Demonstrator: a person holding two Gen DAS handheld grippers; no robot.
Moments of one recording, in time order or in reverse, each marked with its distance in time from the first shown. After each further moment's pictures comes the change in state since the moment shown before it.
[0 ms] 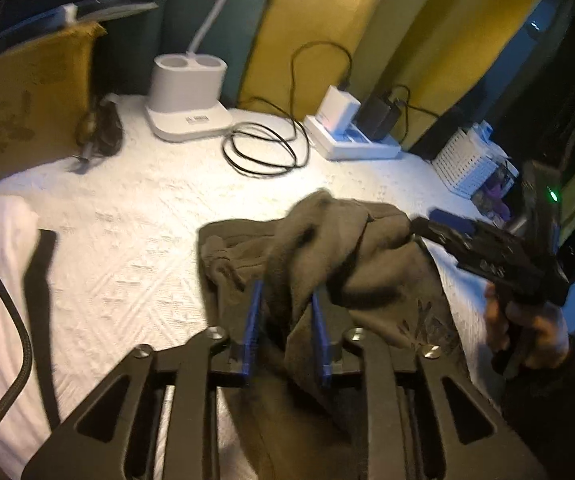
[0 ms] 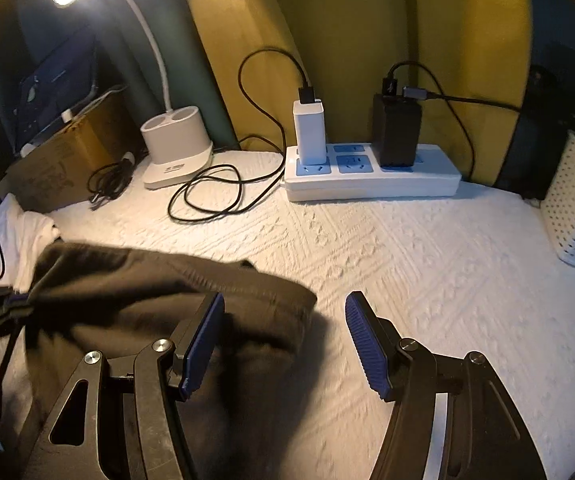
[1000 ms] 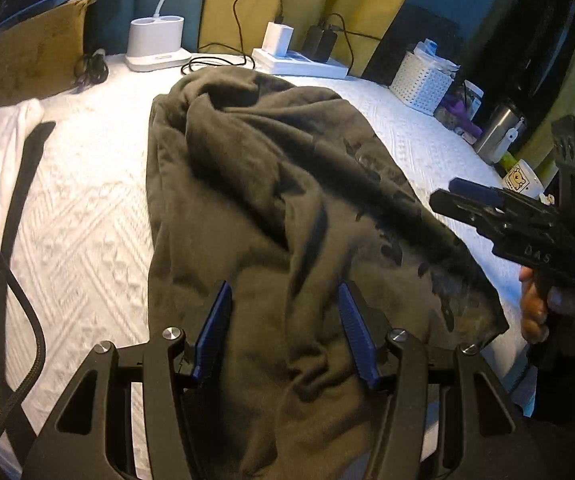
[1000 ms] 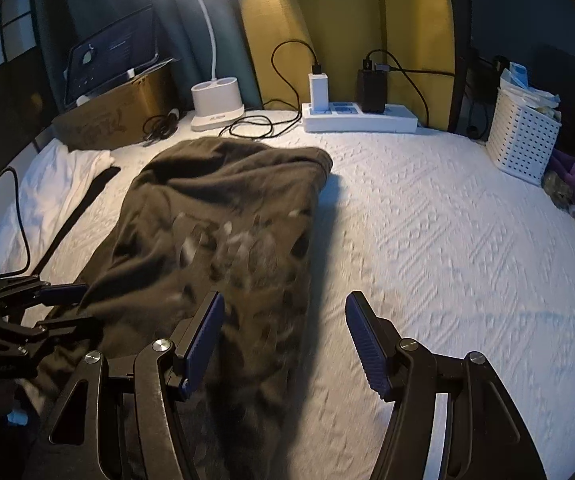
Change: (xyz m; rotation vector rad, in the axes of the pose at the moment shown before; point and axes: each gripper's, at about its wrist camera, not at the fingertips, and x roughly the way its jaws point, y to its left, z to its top) left arm -0.028 -0.065 -0.135 0.099 0.075 -0.005; right arm -0.107 0.041 -0.129 -0.019 0.006 -0.057
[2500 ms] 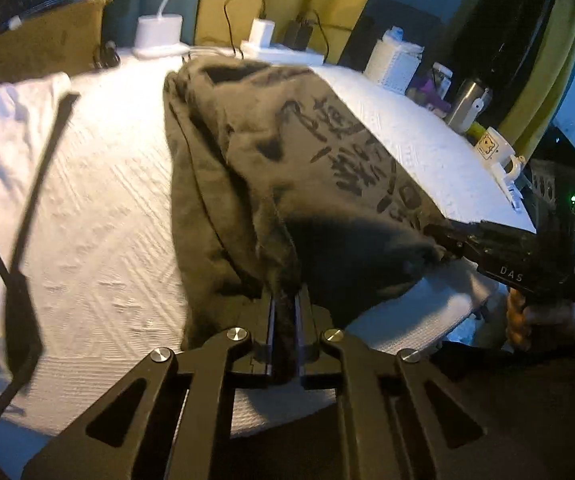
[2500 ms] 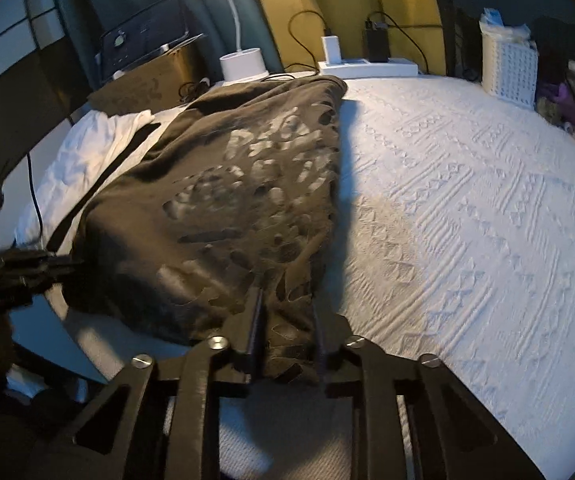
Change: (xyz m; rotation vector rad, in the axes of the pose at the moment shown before) left arm -0.051 -0.014 -0.071 0.058 -0.014 -0.022; right arm -0.041 0.023 -0.102 0.062 0.017 0.110
